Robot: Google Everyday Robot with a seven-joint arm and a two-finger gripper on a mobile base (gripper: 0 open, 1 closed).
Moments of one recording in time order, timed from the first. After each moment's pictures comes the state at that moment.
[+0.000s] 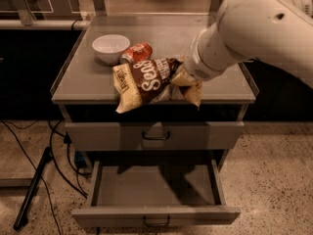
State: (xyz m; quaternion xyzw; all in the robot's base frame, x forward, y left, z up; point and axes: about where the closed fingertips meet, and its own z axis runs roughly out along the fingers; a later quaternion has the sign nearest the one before) arm 0.585 -0.077 0.908 -0.58 0.73 -0.06 0.36
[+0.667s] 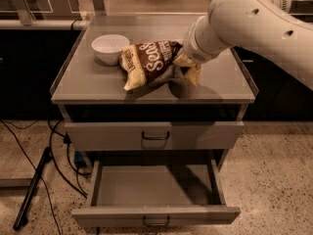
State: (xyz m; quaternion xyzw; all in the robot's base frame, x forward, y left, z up) arm 0.662 -0.086 0.914 -0.57 0.72 -0.10 0.39
